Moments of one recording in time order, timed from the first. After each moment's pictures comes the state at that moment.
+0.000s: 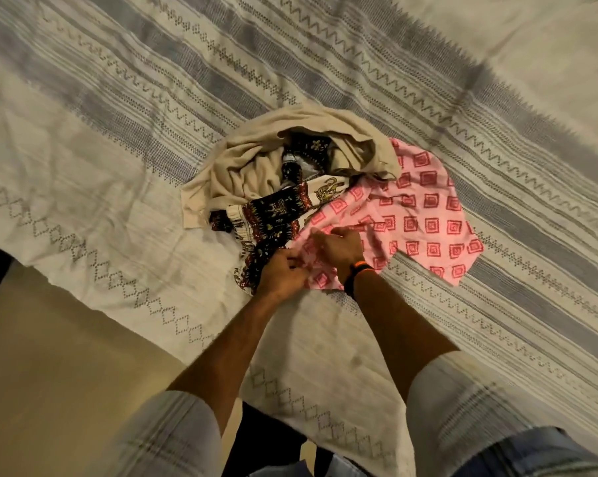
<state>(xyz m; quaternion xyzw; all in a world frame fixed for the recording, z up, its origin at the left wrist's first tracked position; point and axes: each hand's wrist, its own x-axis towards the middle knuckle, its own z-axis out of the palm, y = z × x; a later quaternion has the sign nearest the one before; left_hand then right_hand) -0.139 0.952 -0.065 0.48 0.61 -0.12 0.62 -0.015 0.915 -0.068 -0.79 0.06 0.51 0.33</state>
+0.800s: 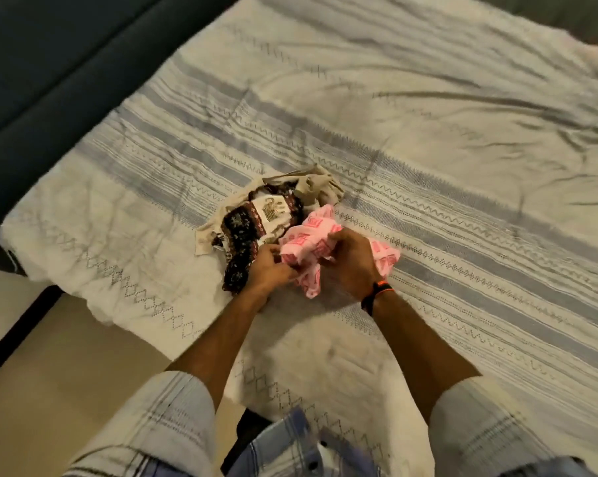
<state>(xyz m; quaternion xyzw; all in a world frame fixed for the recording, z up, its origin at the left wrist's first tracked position) -0.156 0.887 0.102 0.59 0.55 0.04 0.59 -0.025 0.800 0.130 -0.53 0.02 0.55 0.64</state>
